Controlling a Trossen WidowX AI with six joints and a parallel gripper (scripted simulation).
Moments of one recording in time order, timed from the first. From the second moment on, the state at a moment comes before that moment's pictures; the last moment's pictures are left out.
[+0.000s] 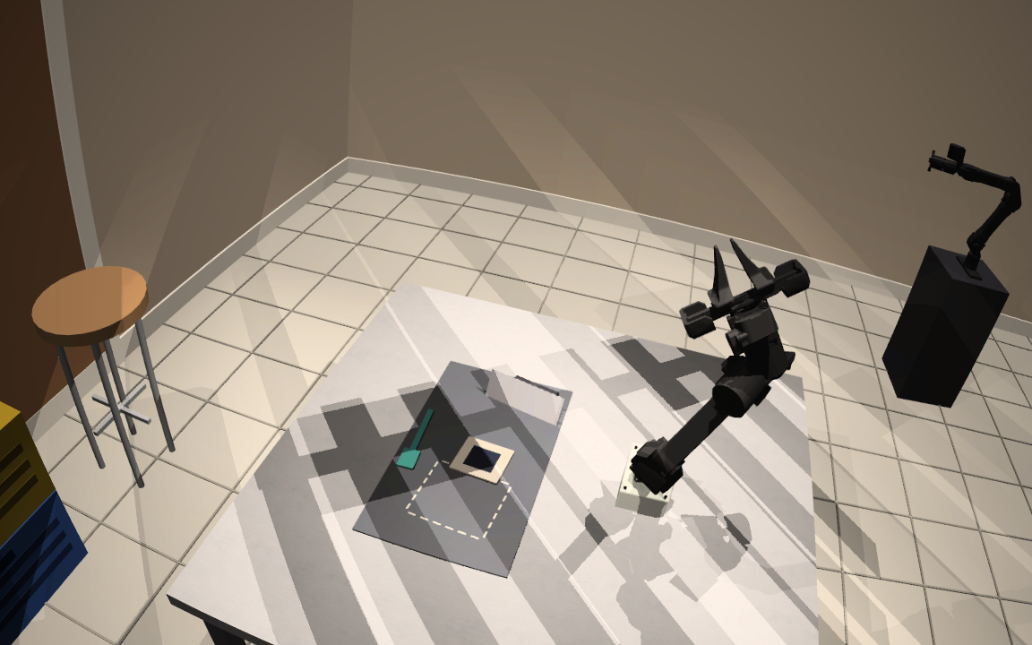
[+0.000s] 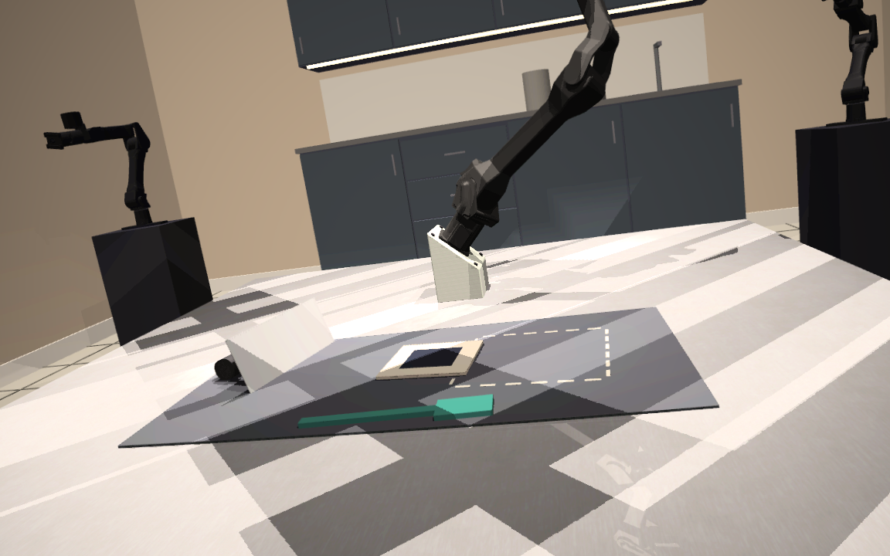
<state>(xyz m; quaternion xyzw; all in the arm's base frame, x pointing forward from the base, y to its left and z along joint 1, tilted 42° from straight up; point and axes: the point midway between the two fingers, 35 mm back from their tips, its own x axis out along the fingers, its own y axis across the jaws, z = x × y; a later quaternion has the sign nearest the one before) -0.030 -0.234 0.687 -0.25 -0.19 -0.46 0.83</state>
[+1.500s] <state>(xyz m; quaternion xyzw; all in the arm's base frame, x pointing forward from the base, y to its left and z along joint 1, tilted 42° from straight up) -0.004 -0.414 0.570 -0.10 -0.18 -0.47 0.86</state>
